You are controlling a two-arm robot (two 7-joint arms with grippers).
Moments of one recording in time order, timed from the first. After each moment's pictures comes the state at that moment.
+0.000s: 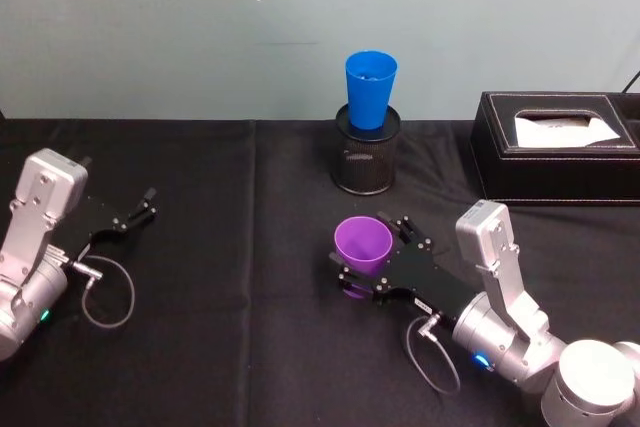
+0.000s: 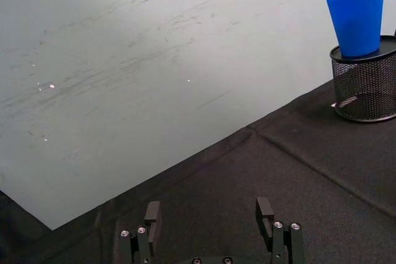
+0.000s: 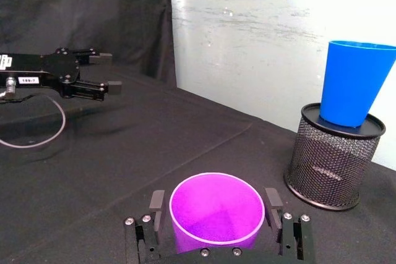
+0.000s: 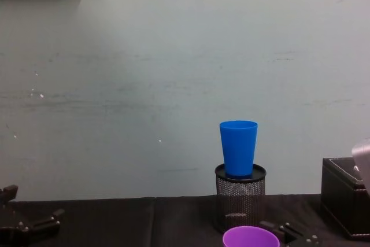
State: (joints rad) left arm -0.20 0.60 0.45 -1.41 -0.25 -0.12 0.03; right arm 0.21 0.35 -0.47 -1.30 0.27 -0.25 0.40
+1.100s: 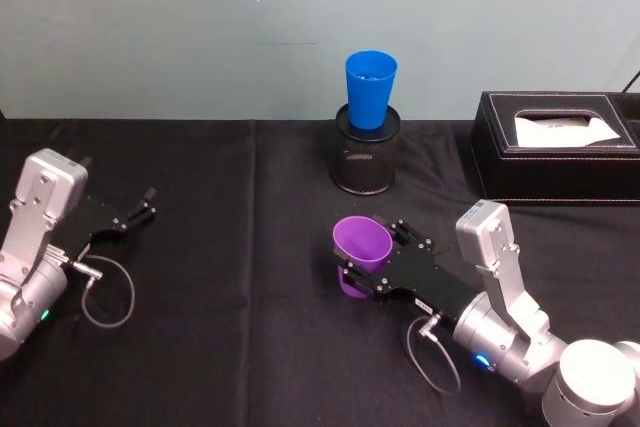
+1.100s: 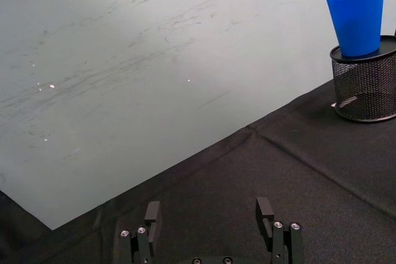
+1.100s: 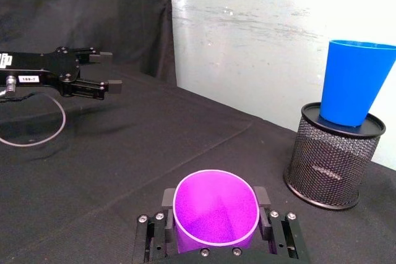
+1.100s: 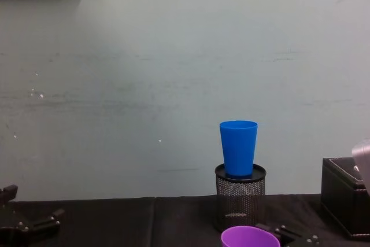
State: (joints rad) left arm -0.20 0.60 0.45 -1.41 -0.25 -0.12 0.03; right arm 0.21 0.36 -0.47 -1.30 0.27 -0.24 0.40
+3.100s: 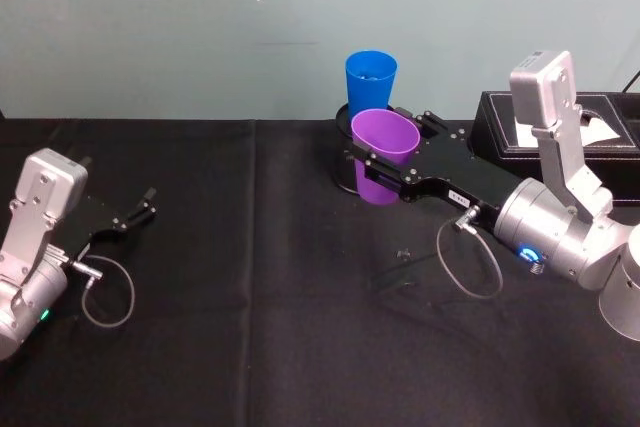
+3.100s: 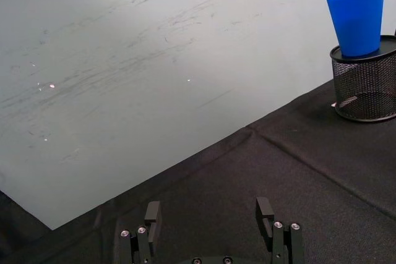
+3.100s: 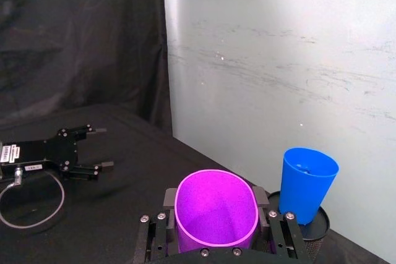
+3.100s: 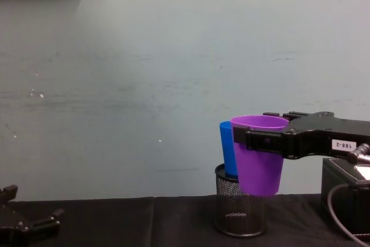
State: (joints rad) left arm -0.20 0.60 0.45 -1.41 -0.25 -0.12 0.03; right arm 0.27 0.44 -0.36 -1.64 0.36 0.11 0.43
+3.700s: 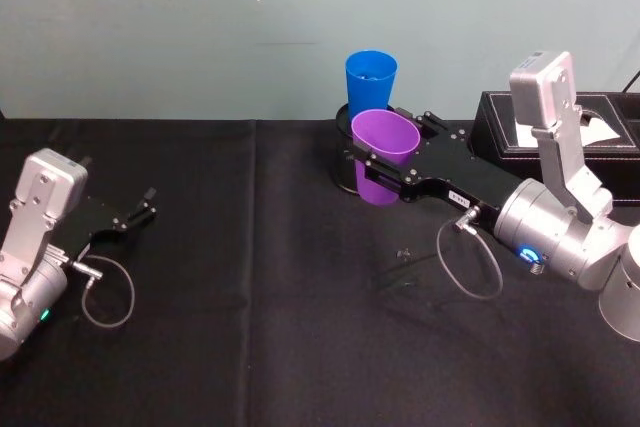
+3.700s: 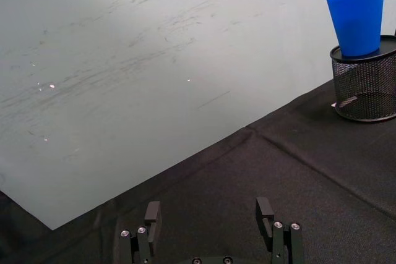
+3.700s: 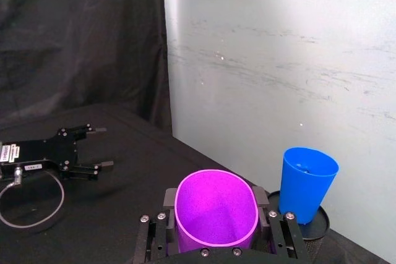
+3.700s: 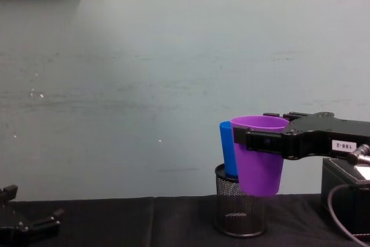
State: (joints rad) left arm -0.20 0.60 0.45 -1.41 -0.25 -0.12 0.03; right arm 0.26 0.44 -0.36 -1.64 0.36 0.11 0.43
